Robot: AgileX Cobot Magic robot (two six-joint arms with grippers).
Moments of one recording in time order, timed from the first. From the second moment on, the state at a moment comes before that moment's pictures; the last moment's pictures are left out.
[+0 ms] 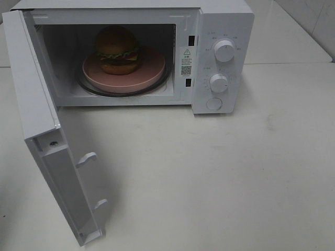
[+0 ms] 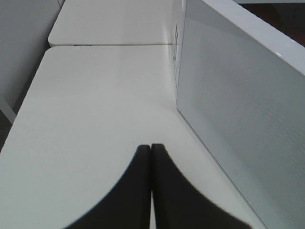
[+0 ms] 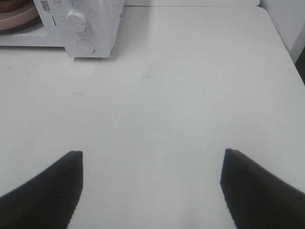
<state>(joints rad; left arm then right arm) 0.09 0.53 -0.56 -0.16 0.60 0.18 0.10 0.00 -0.51 -0.05 1.05 0.08</state>
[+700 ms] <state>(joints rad) 0.09 0.79 -0.14 -0.10 -0.42 0.16 0.10 0.00 -0.51 -0.05 1.05 0.08</state>
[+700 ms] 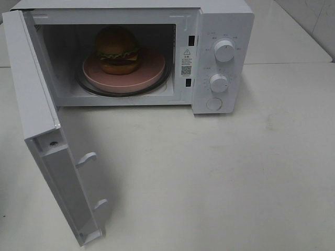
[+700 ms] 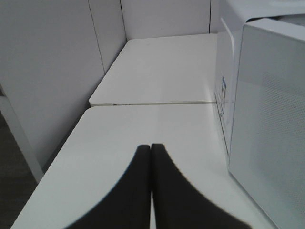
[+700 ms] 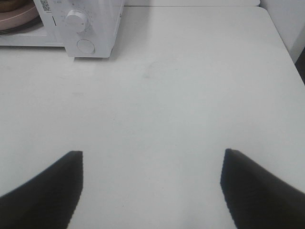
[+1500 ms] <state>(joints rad) 0.09 1.42 -0.14 0.36 -1.07 -0.23 0.10 0.00 -0.51 -0.05 1.05 0.08</state>
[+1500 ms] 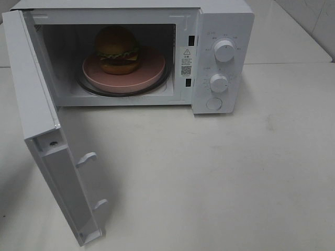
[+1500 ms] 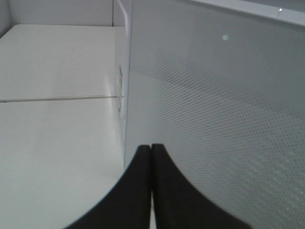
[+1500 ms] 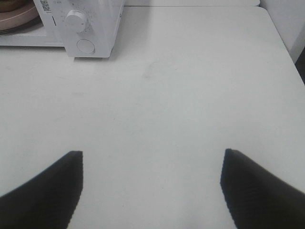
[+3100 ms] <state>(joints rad) -0.61 1.77 -0.58 -0.33 -0.94 0.12 0.10 0.00 -0.51 -0.05 1.05 0.08</state>
